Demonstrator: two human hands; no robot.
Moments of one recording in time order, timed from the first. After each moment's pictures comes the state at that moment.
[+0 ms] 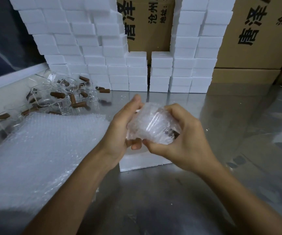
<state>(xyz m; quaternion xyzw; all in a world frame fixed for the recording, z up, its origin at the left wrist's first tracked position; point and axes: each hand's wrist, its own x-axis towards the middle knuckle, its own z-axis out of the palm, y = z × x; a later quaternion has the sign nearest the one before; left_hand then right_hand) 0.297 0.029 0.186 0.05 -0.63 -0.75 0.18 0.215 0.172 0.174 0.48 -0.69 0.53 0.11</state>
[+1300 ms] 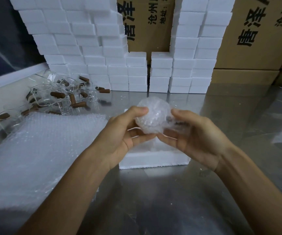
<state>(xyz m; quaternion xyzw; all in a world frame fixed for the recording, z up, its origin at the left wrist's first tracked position) 0.297 0.028 0.191 0.13 -0.52 -0.83 0.15 0.202 0.187 0.199 0.22 -0.47 0.75 -0.41</state>
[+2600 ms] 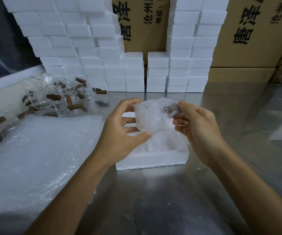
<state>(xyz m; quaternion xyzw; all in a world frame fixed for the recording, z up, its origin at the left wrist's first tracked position) 0.289 0.019 0.168 0.02 -0.78 -0.54 0.32 0.181 0.183 0.182 0.22 -0.60 0.76 -0.13</state>
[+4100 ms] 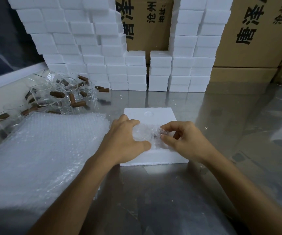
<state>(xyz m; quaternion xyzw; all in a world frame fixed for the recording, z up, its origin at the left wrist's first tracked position) 0.287 0.011 0.155 0.18 -0.93 -0.28 0.16 0.170 0.179 0.144 0.38 -0.82 0.42 -0.05</state>
